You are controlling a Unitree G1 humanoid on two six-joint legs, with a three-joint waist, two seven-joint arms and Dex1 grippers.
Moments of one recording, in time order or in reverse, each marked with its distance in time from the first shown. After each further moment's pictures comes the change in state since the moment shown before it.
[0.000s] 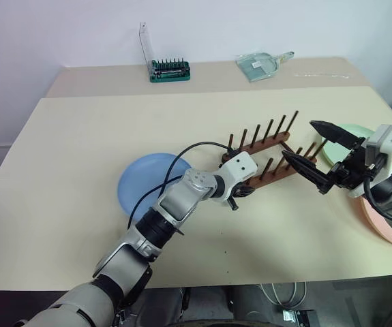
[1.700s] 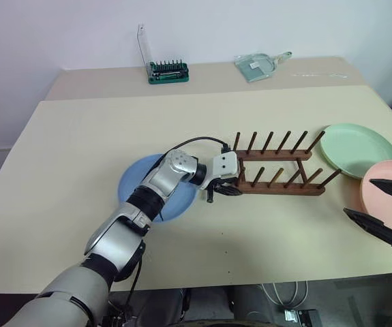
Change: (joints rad) left arm -0.196 0.088 0.071 0.530 0.066 -0.625 -0.492; right arm 0.509 -0.115 -0.457 0.001 -0.021 0.087 0.293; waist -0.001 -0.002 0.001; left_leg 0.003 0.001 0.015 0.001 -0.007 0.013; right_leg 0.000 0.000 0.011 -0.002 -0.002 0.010
